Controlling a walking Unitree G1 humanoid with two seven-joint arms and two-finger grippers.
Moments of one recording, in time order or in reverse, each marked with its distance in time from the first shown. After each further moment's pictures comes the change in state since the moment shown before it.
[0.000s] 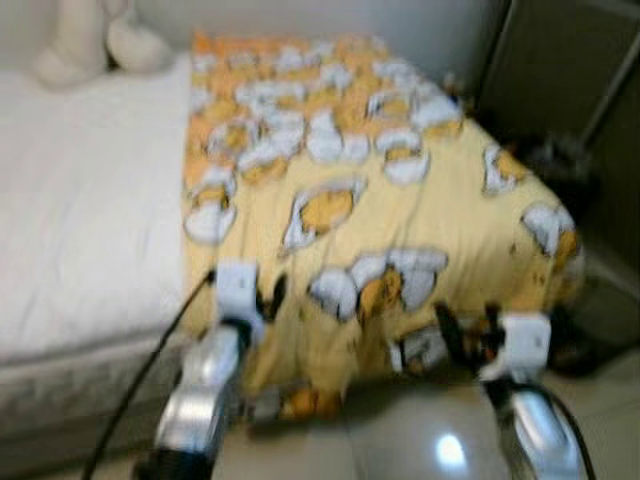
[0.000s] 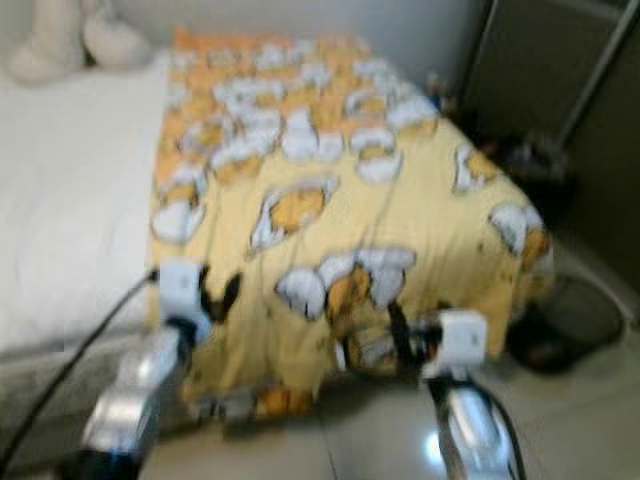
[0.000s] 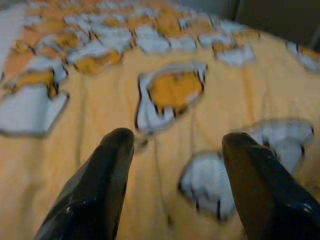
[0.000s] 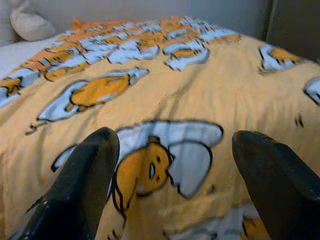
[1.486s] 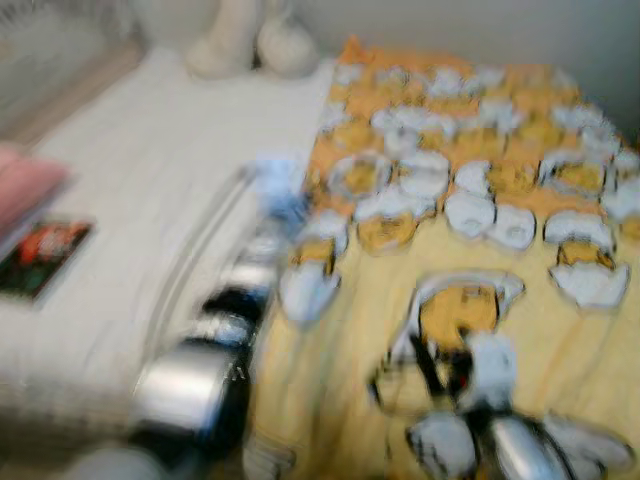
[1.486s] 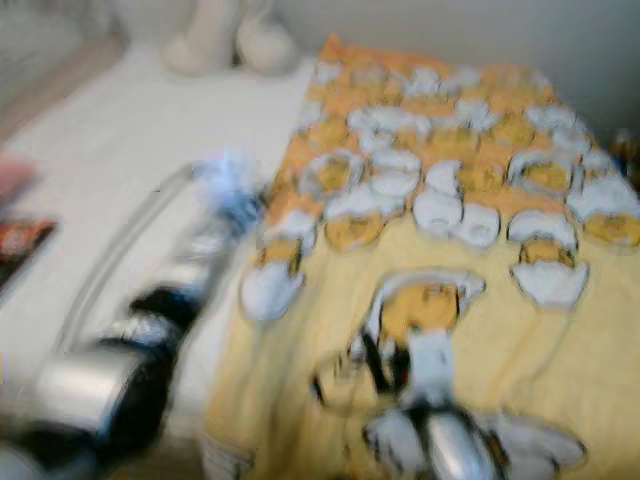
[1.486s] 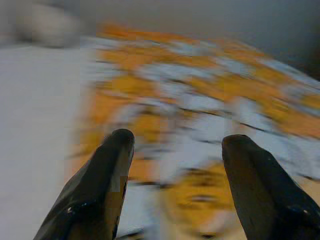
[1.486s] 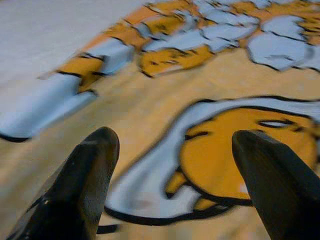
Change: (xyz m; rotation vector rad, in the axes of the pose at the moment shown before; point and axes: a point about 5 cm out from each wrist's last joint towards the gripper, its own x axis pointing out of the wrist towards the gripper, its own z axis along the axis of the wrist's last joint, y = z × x) left arm 0.099 -0.075 0.082 -0.001 -0.023 -0.165; right arm -0.034 0.018 -0.019 -0.081 0.160 0.064
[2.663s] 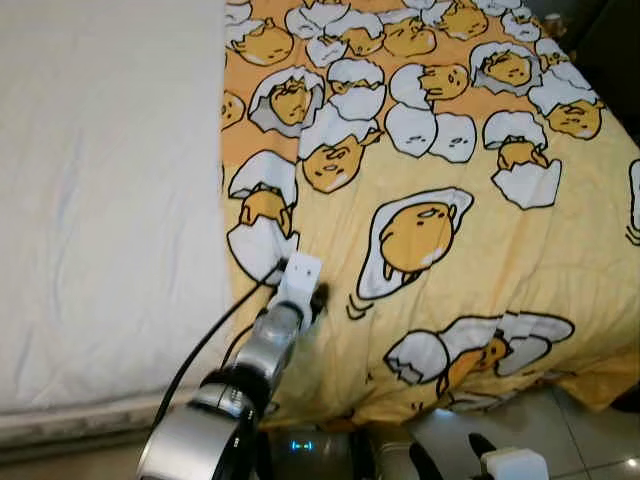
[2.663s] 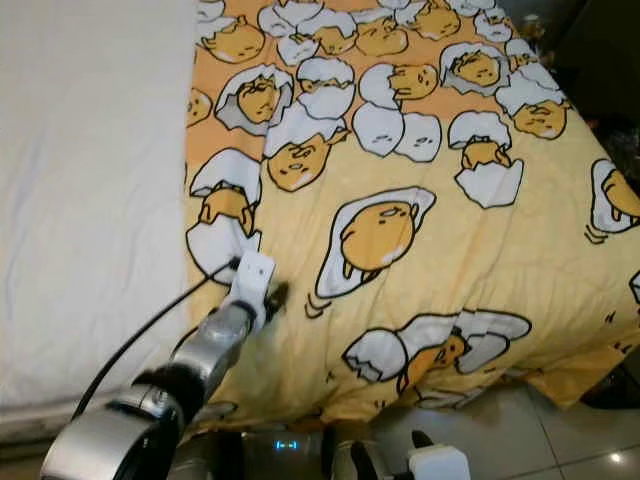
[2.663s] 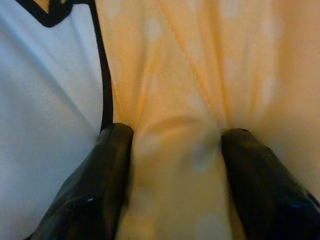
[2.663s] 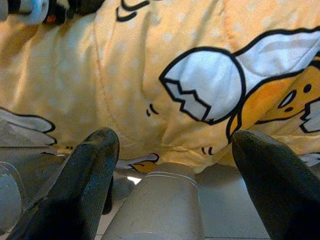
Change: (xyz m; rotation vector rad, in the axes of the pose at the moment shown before) left arm -0.065 0.020 -0.136 0.222 0.381 0.097; right arm -0.117 0.044 0.000 0.049 0.237 0.031
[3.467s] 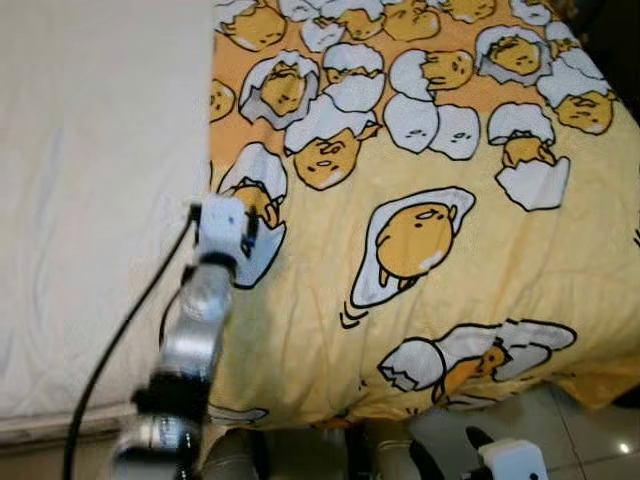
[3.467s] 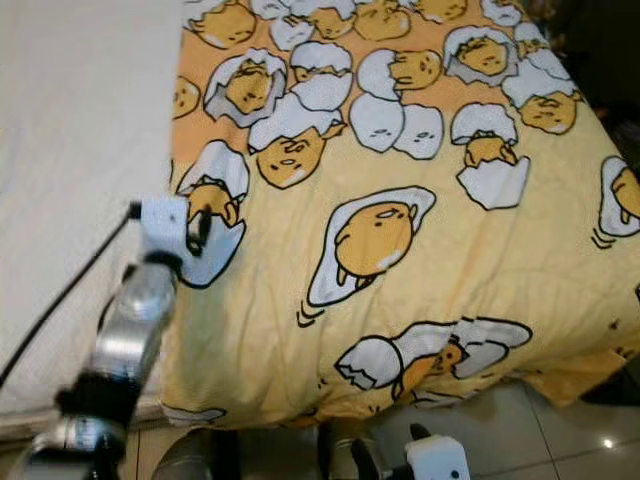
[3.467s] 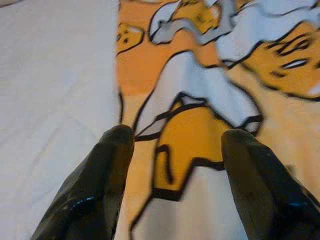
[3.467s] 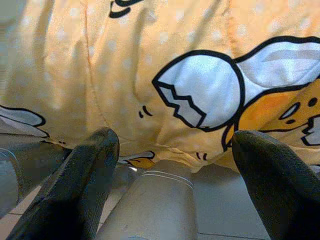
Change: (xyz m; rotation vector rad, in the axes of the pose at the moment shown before) left arm -0.034 0.096 0.075 -0.019 -0.385 0.354; right arm 0.005 -0.005 0.004 -0.040 0.008 0.051
